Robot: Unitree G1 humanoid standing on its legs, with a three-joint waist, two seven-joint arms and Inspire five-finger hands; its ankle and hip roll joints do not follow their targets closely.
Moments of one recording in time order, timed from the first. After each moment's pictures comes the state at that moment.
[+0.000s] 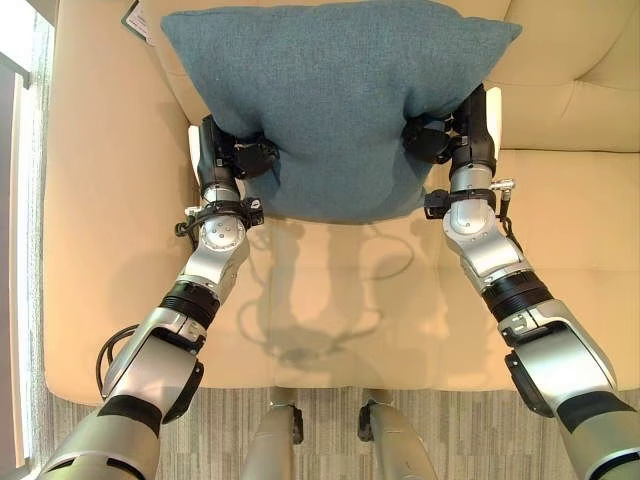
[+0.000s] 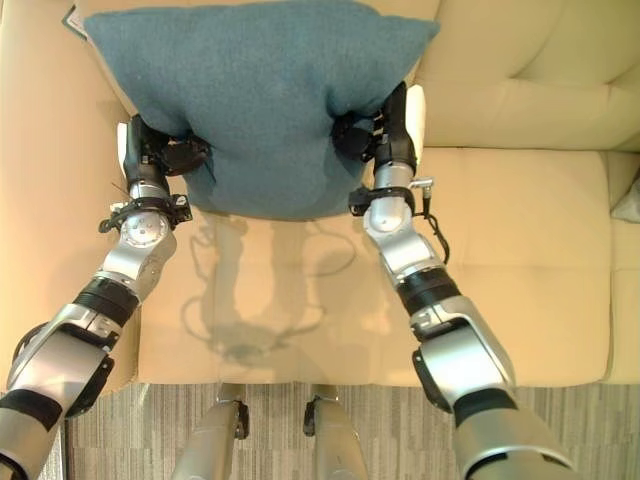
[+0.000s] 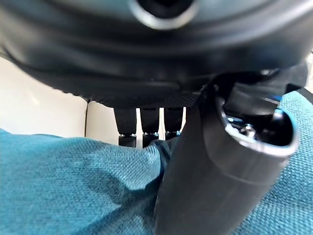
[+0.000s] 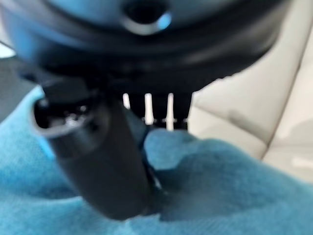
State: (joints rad) left arm -0.97 0.43 -0.42 0.80 -0.55 -0.26 0.48; right arm -1.03 -0.47 0.41 0.75 0.16 -0.11 -0.51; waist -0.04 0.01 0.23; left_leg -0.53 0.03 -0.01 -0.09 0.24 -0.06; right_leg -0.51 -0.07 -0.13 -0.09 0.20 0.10
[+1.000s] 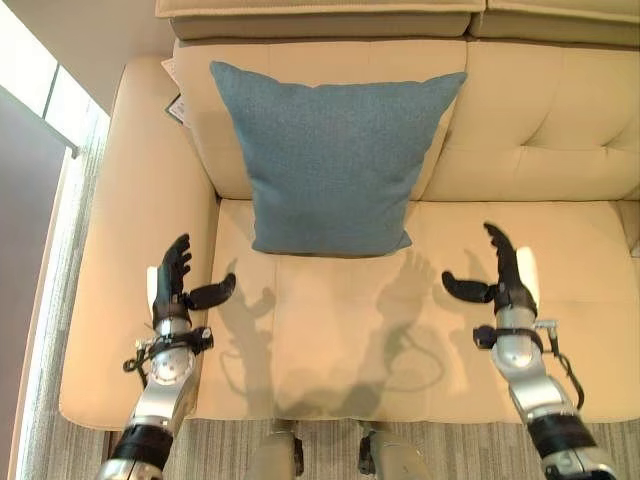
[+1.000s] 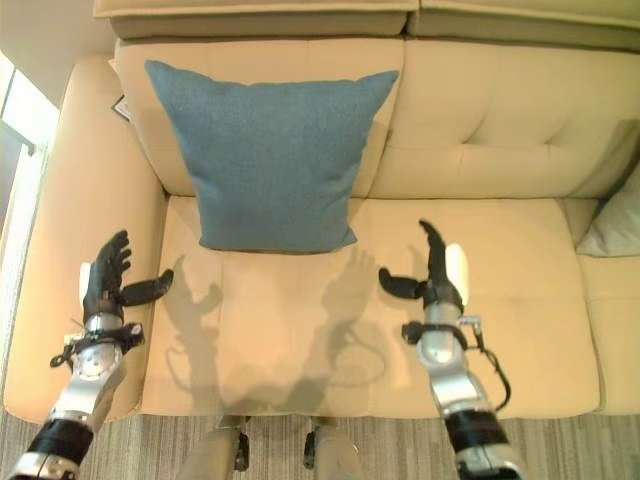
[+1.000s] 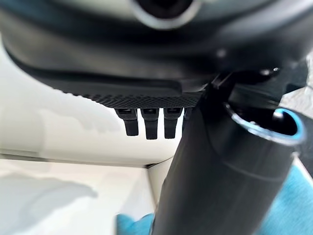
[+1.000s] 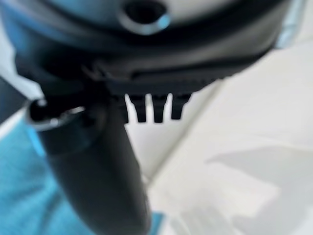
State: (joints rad) left arm -0.11 0.43 -0.05 0.38 -0.21 -0.21 0.34; right arm -0.15 -0.47 0.04 0.39 -0.14 -0.08 -0.34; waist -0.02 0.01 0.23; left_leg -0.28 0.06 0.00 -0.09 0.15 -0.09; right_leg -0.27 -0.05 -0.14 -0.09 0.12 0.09
